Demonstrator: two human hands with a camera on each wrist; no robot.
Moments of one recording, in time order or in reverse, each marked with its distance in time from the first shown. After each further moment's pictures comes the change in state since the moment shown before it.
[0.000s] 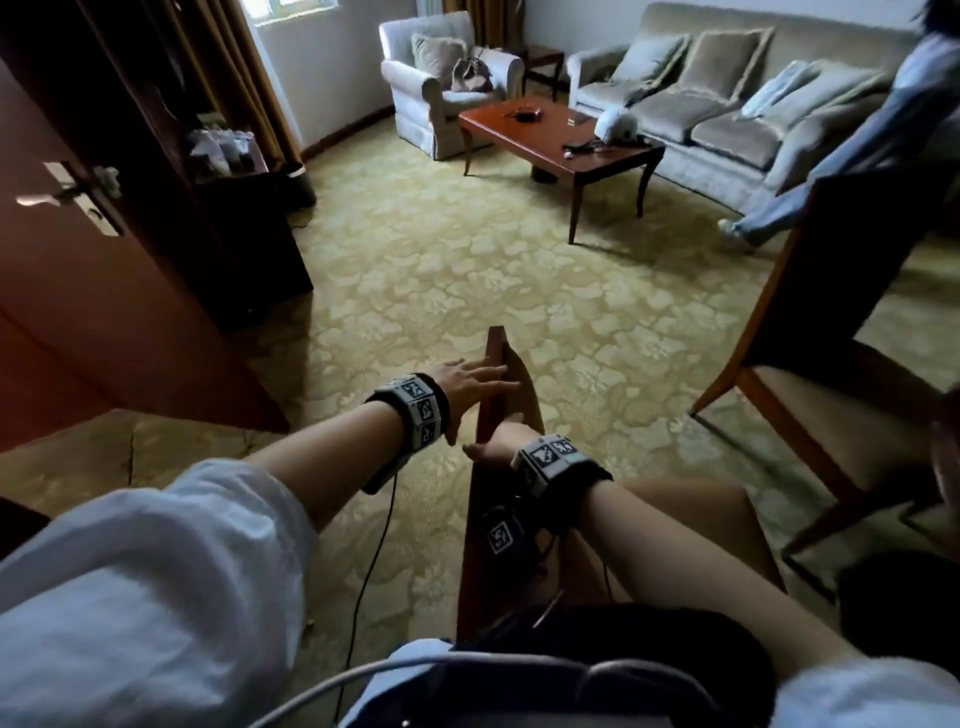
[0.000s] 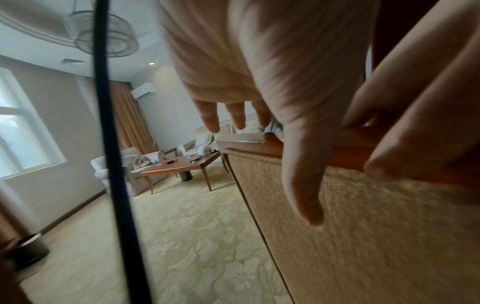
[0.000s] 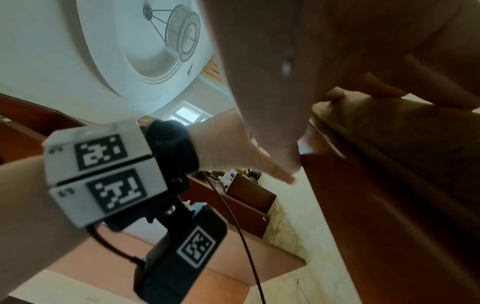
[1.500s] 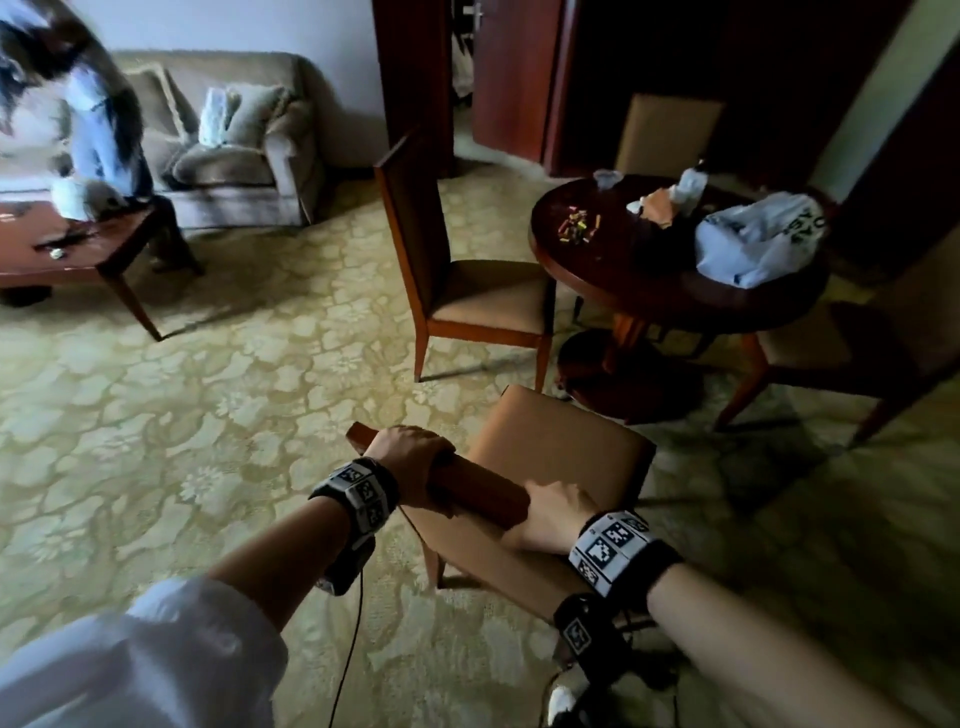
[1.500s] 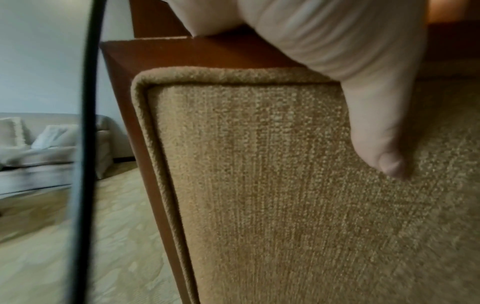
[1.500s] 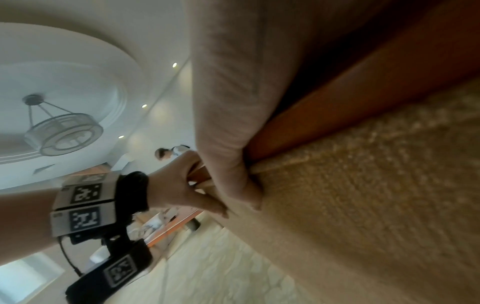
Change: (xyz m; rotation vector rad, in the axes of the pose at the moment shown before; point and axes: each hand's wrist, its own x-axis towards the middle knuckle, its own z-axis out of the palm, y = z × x) left_hand 0.111 -0.048 0.011 0.141 0.358 0.885; right_hand -0.028 -0.022 0.066 0.331 0.358 0.721
